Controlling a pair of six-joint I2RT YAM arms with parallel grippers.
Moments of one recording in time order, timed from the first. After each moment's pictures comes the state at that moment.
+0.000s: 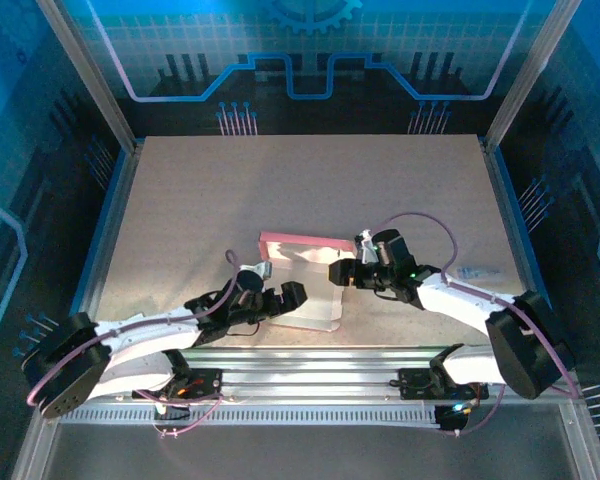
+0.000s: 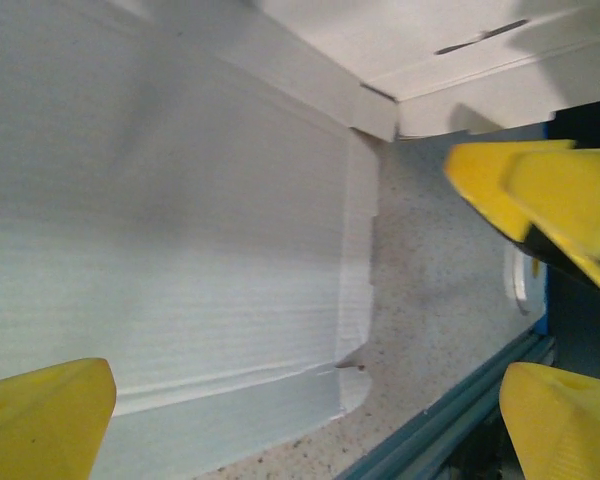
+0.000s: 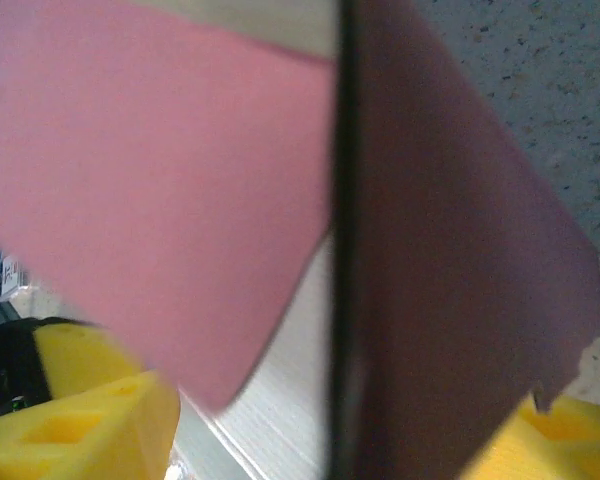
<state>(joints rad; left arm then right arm) -0.83 1.11 0.34 0.16 0.09 -1.12 0.52 1.32 0.54 0.03 -0.39 0.62</state>
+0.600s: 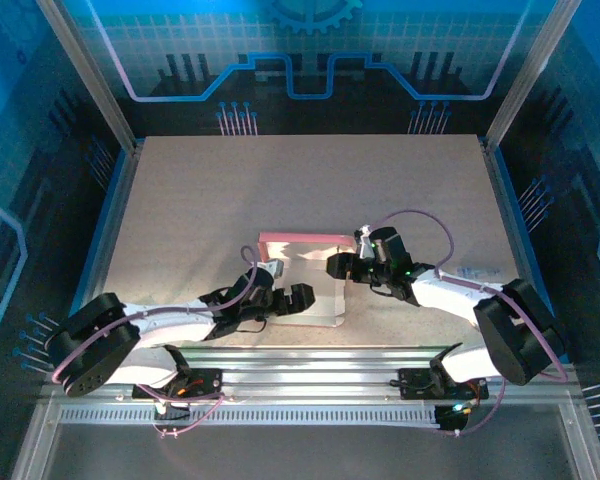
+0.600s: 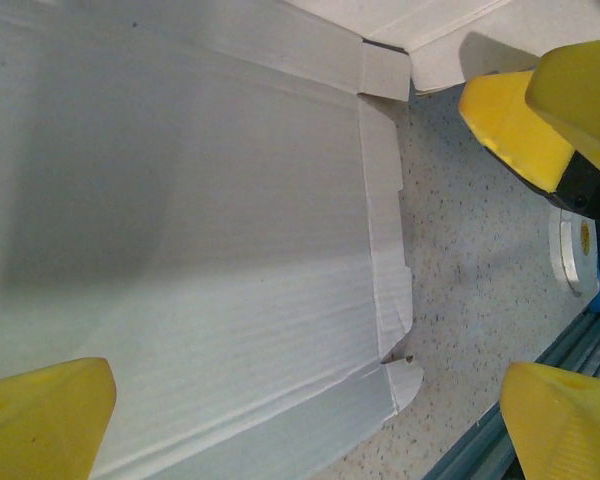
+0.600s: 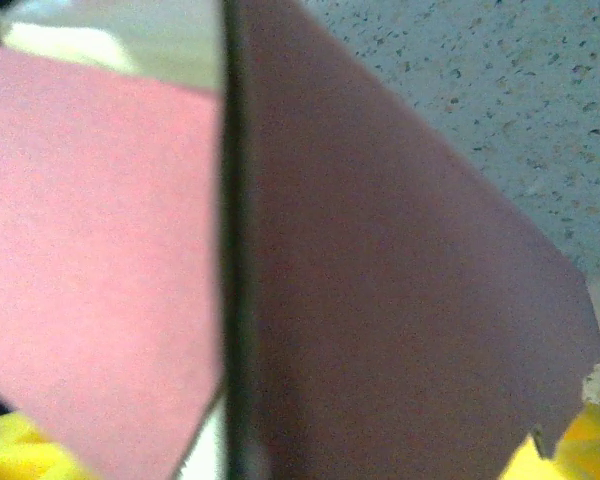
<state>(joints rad) -0.84 1.32 0.38 0.29 0.10 -1.00 0.52 1.39 0.55 0.13 -0.34 0.65</state>
